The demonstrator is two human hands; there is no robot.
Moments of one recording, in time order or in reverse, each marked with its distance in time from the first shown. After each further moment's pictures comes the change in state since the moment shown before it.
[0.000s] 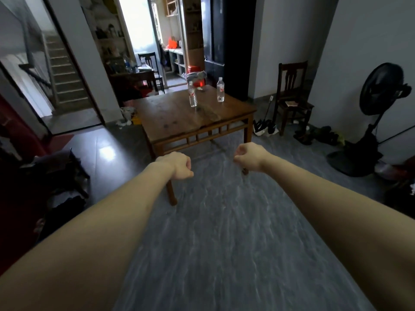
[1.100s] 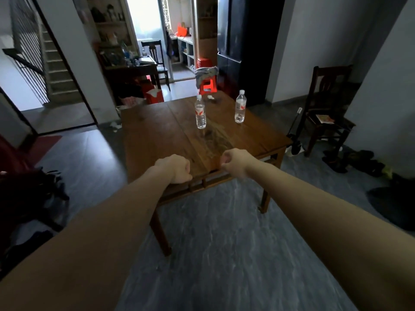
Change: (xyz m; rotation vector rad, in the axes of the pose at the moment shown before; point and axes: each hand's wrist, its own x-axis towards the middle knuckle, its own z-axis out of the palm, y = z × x) left_hand 0.524 -0.127 -0.143 -0.025 -0.021 -0.050; right_hand 0.566 -0.056 -0.014 -0.097 -0.200 -0.061
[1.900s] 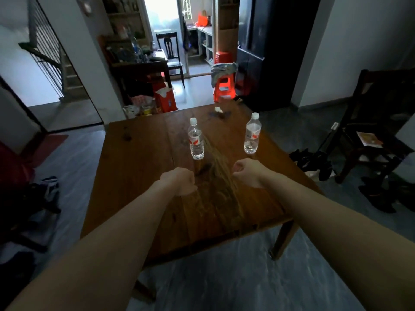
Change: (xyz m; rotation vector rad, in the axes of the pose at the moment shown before) left_hand 0.358 0.027 -0.071 -0.104 -0.074 -0.128; right_hand 0.358 0.115 -0.124 0.030 -0.125 -0.011
